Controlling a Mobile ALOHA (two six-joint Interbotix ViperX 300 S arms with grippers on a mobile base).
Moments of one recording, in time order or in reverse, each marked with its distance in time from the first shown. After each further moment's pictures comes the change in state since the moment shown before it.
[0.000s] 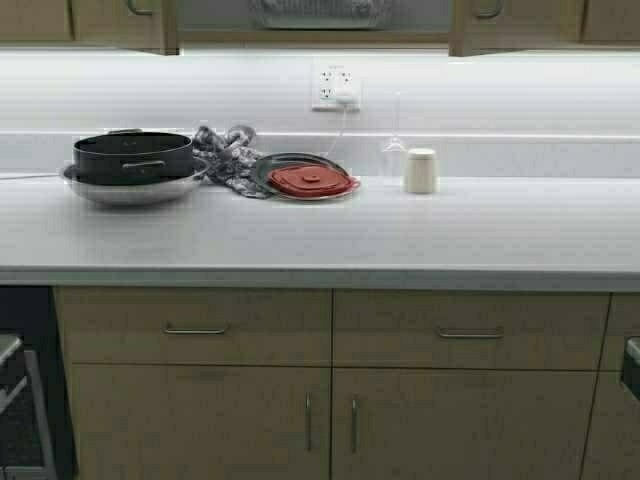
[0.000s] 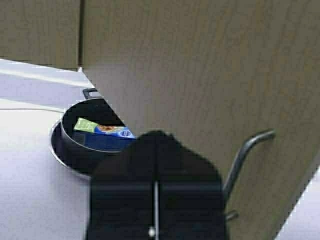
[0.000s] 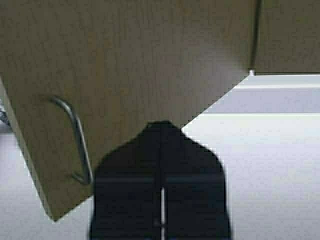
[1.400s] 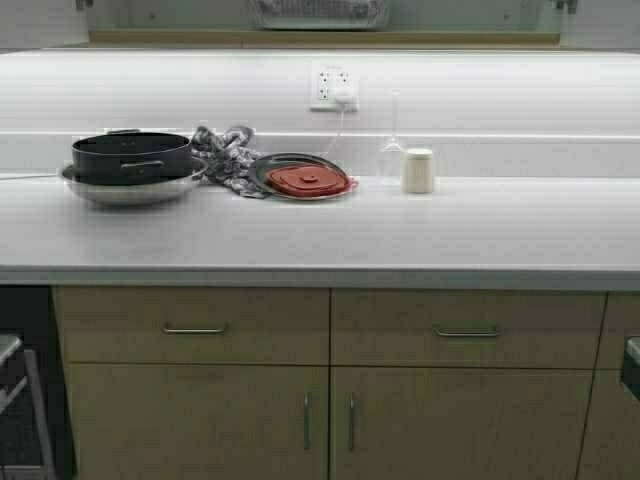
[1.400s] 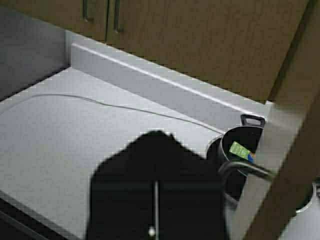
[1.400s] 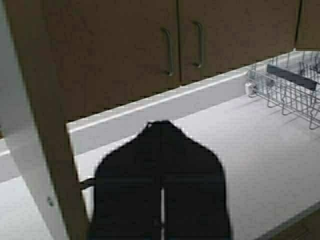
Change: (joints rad) left arm 0.410 0.014 -0.067 -0.014 0.087 -0.006; right arm -0.515 0.054 -0.164 0.028 0.077 0.026
